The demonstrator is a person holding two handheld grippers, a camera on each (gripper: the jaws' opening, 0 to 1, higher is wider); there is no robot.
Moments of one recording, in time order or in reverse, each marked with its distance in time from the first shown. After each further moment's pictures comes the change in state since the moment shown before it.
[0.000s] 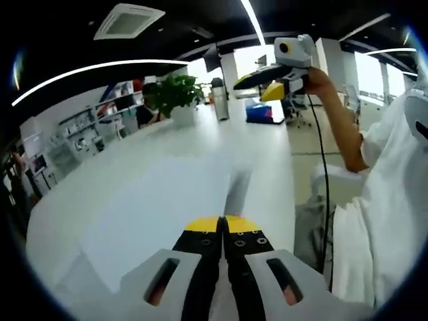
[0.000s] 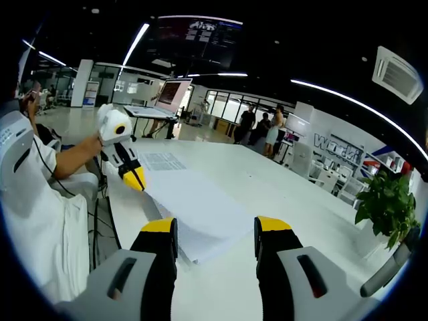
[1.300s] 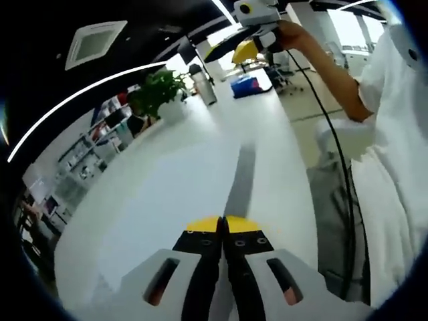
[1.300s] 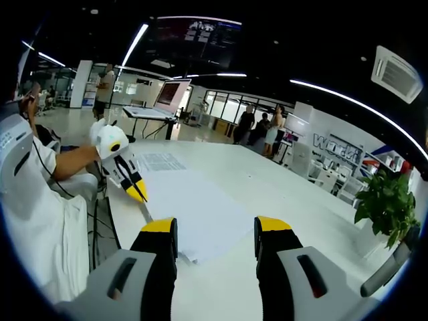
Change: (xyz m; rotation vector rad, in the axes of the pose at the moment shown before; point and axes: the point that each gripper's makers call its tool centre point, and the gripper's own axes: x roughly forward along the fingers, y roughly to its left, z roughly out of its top) left arm 0.020 -0.005 -0.023 0.275 0.085 0.029; right arm -0.001 -0.004 0.000 0.006 -0.003 -0.006
